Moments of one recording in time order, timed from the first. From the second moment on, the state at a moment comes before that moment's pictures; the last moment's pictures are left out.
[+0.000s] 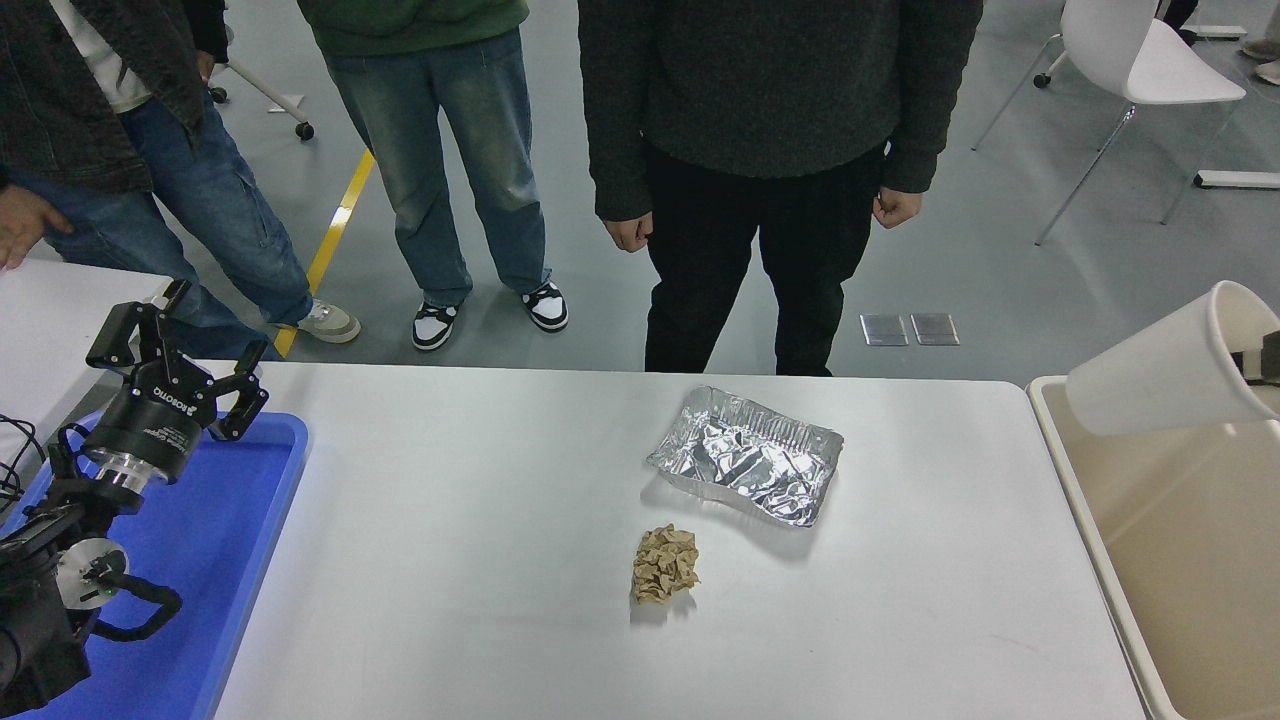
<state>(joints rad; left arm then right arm) -0.64 0.46 -0.42 -0.23 0.02 -0.78 -0.81 1.50 -1.55 0.07 1.64 -0.97 0.87 0.09</state>
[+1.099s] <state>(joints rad) -0.64 0.46 -0.42 -0.23 0.02 -0.78 -0.81 1.08 -1.15 0.05 1.00 -0.94 0.35 0.08</state>
